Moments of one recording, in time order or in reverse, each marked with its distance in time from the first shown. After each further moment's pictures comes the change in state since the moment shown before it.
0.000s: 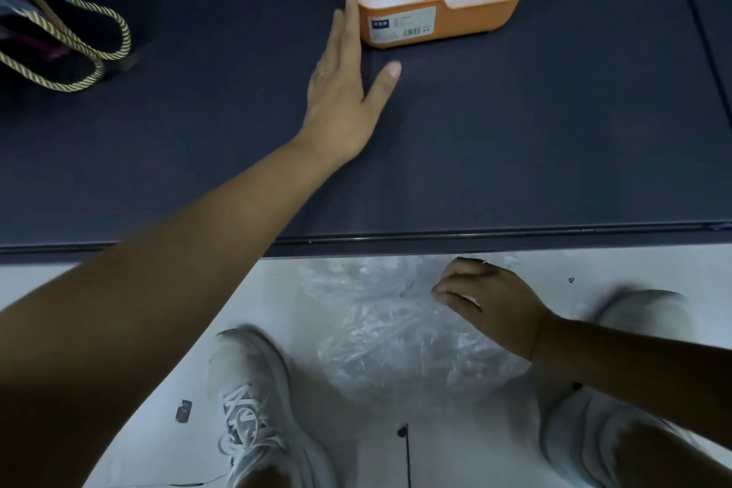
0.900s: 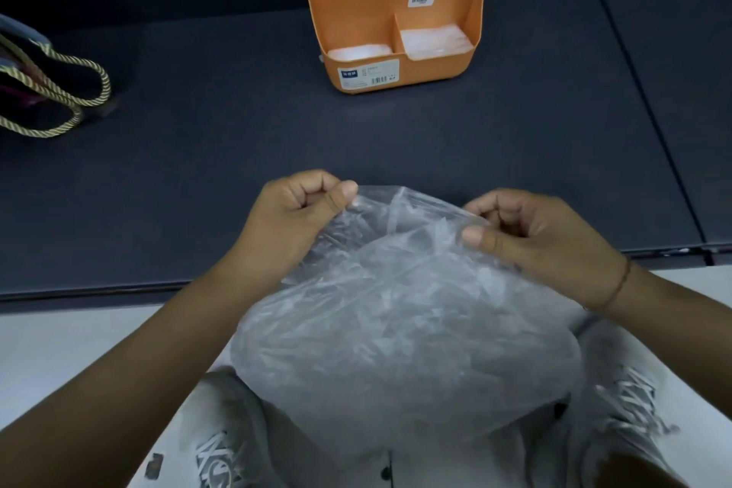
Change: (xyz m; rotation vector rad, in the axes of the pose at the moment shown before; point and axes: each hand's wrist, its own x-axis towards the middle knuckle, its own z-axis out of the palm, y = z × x) left_hand -0.086 0.040 -0.034 -0.529 -0.093 -0.270; right_hand 0.021 -0.037 -0.136 0.652 0.203 0.311
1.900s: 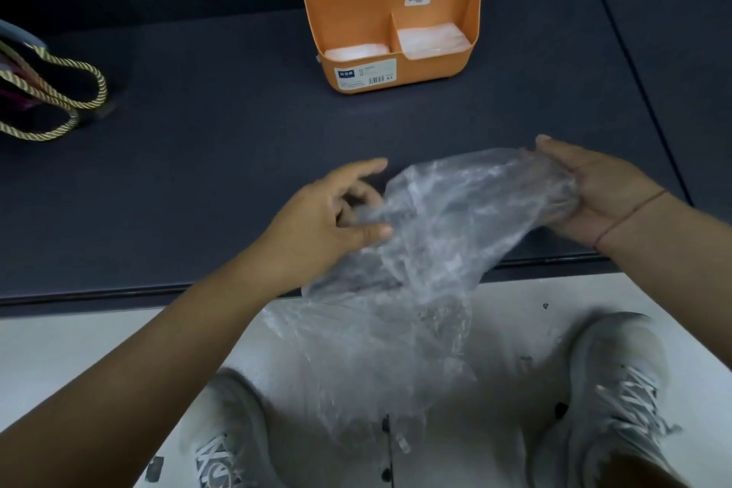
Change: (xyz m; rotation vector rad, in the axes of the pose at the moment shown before) left_hand 0.005 0.002 0.010 0.152 -0.249 0.021; right_hand 0.041 -0.001 -0.037 0.795 0.369 0.405
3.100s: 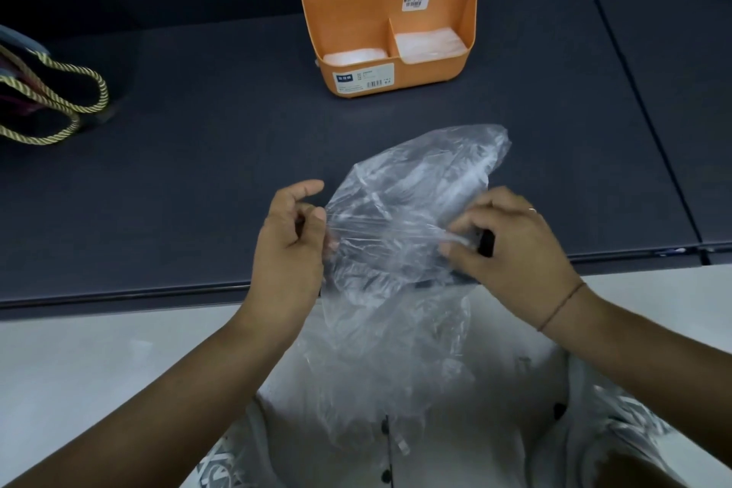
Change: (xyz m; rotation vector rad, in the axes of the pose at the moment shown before) left_hand -0.023 -0.016 0.021 -0.231 0.509 -0.105; right_hand -0.030 0.068 0.008 -1.227 -0.077 -0.732
